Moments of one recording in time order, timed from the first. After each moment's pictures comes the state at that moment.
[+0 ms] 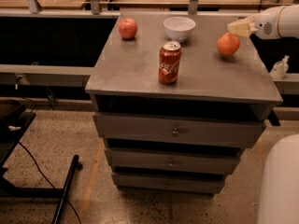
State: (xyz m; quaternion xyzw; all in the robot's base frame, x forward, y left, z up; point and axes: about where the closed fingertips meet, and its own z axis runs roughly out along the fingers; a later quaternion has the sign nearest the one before) arm 0.788 -0.299 0.934 -0.32 0.77 0.17 0.53
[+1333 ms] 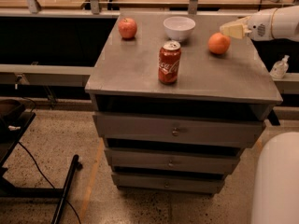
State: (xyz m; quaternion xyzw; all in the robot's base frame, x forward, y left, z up) arm 0.785 -0.272 0.927 -0.34 0.75 0.21 0.52
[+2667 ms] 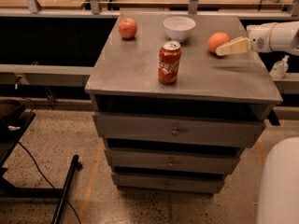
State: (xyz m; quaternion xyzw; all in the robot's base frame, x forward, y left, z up) arm 0.802 -0.309 0.881 -0.32 0.77 0.17 0.53
